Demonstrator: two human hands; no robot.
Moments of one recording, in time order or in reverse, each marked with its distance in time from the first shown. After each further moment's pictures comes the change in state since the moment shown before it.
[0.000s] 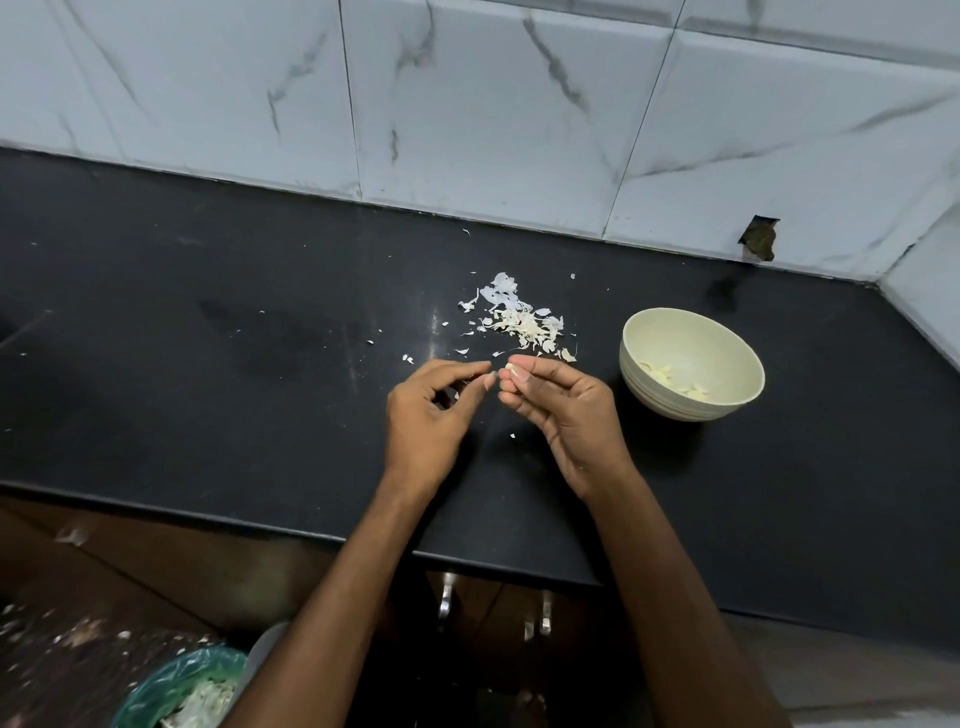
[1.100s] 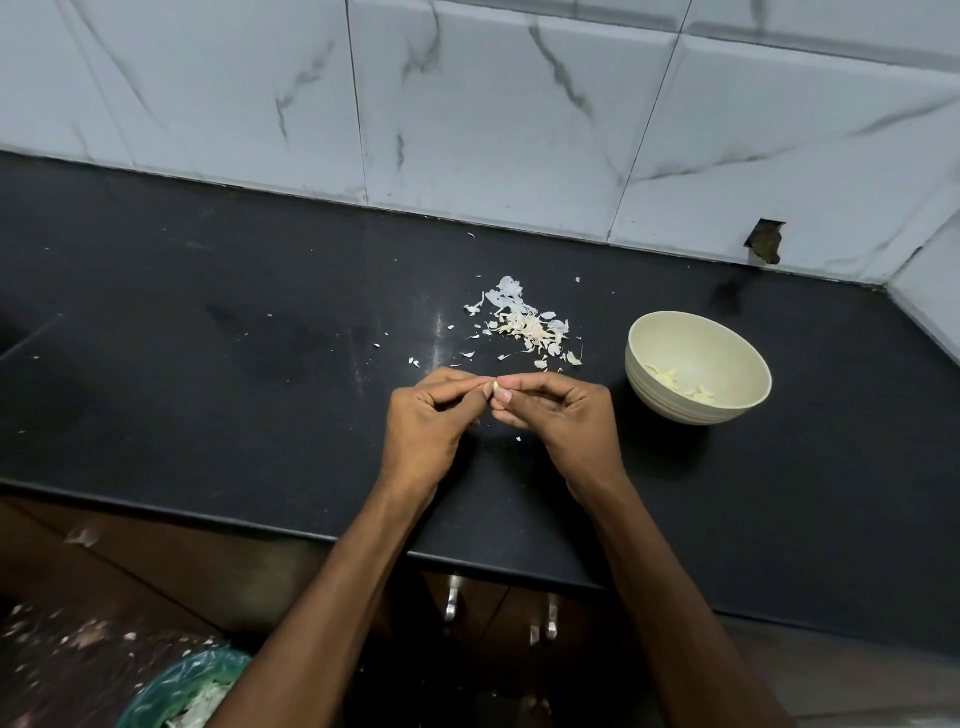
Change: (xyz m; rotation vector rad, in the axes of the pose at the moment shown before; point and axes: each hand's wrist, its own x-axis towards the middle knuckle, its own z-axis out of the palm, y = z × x) left_hand 0.000 -0.005 -0.007 -0.232 -0.101 -0.183; right_hand -0.005 0.009 0.006 -0.277 -0.027 -0.149
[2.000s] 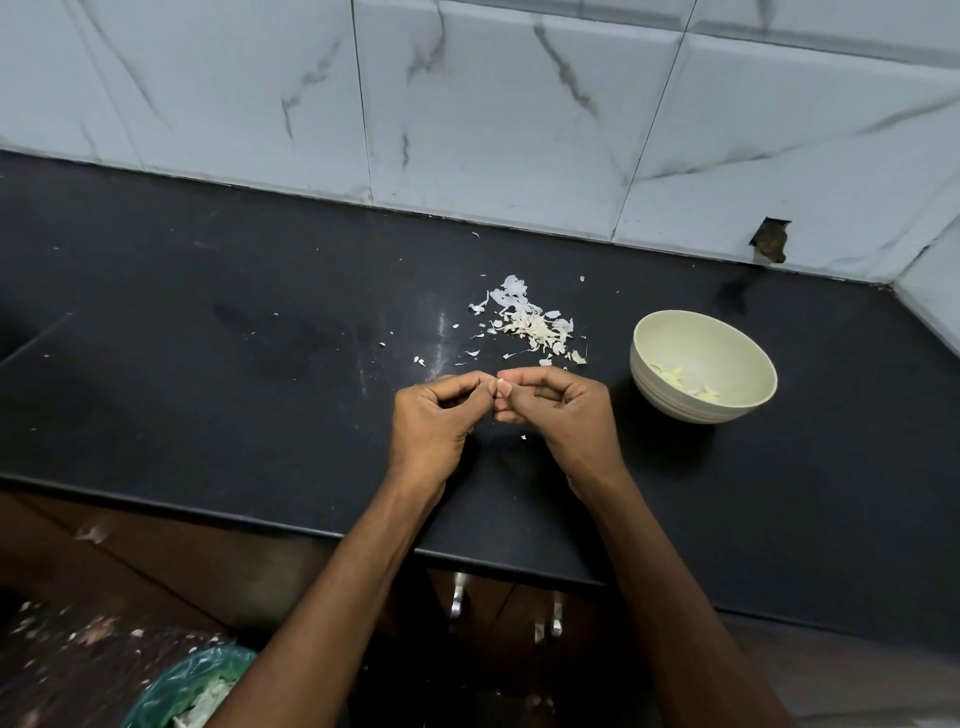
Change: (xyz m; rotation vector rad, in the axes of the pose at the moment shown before) left_hand -0.009 0.025 0.009 -0.078 0.021 -0.047; right_hand 0.001 -0.003 0.006 -0.033 0.011 0.009
